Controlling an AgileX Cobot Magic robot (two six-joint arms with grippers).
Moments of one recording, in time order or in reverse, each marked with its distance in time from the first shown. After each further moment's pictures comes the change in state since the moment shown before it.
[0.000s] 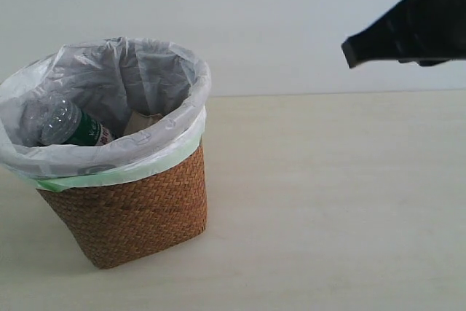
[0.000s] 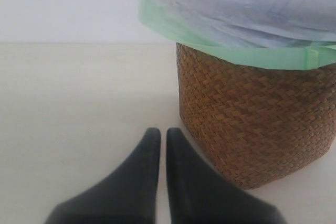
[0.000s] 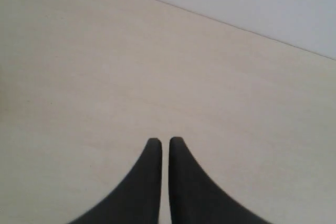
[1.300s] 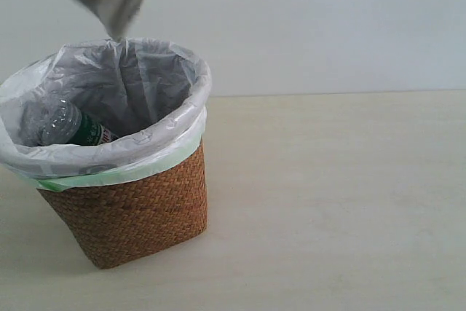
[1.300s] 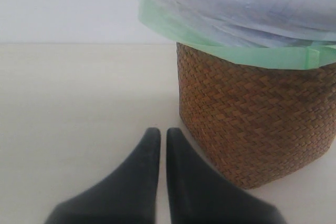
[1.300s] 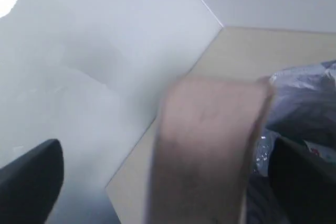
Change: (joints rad) left arm 0.000 0.000 0.000 0.000 0.000 0.000; right arm -0.002 0.427 -0.590 1.492 -0.202 -0.690
